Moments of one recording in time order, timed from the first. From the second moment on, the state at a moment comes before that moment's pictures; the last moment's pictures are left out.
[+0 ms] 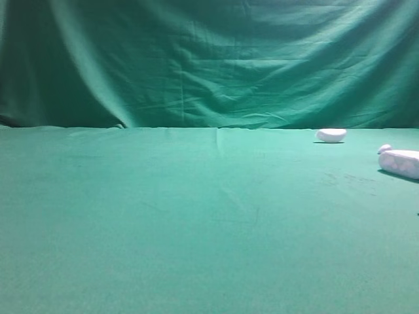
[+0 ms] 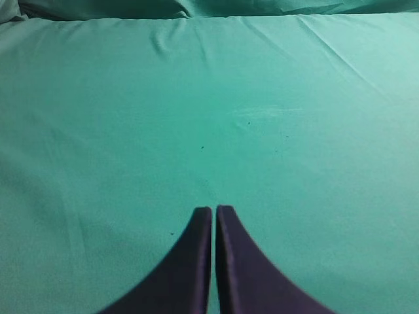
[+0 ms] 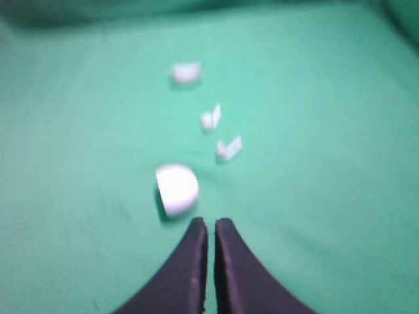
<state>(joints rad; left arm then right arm) -0.14 -0.01 0.02 -0.06 0.34 0.04 0.10 0.56 -0.49 0.00 0.67 0.01</state>
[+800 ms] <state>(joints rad) -0.14 -0.01 0.02 -0.06 0.34 0.04 0.26 1.41 -0.84 -0.01 0.71 -0.12</state>
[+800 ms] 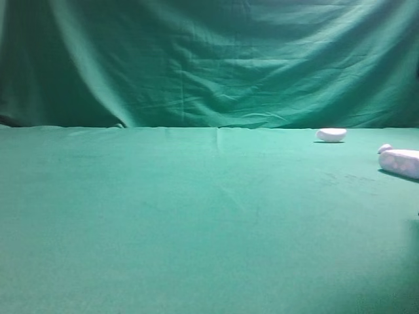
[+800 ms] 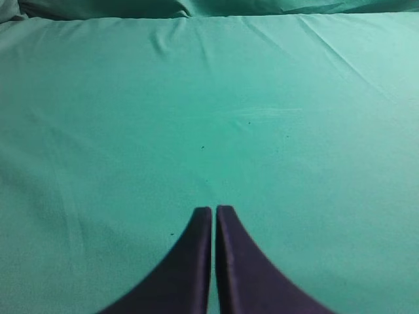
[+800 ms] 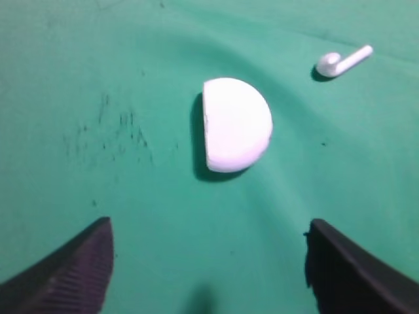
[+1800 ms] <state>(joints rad) -0.14 -0.01 0.02 -0.06 0.34 0.04 0.28 1.77 -1.03 -0.10 0.68 -0.07</state>
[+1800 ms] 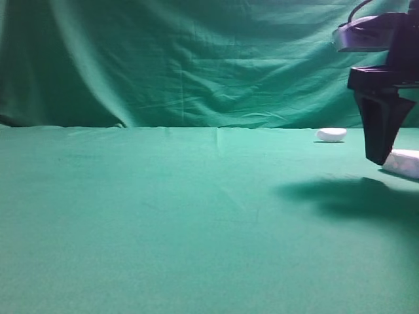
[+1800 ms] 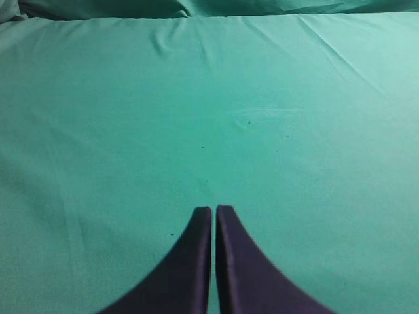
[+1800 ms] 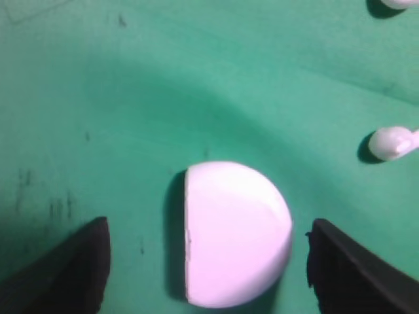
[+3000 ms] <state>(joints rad) -0.14 -0.01 0.02 -0.06 0.34 0.04 0.47 1.86 -1.51 -0.09 0.93 0.01</state>
